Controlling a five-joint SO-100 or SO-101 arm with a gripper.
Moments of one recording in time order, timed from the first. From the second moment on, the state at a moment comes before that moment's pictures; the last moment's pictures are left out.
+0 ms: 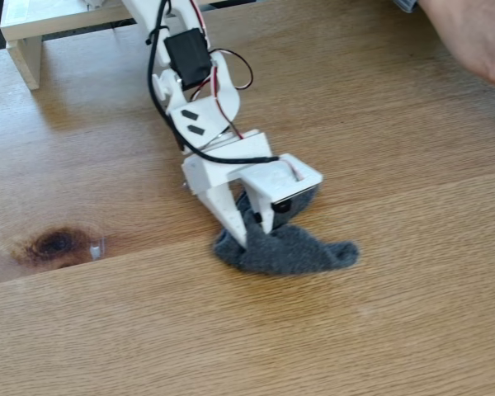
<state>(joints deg) -7.7 26.5 61.4 16.8 -6.1</state>
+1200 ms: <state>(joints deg) -21.6 43.3 60.7 61.0 11.8</state>
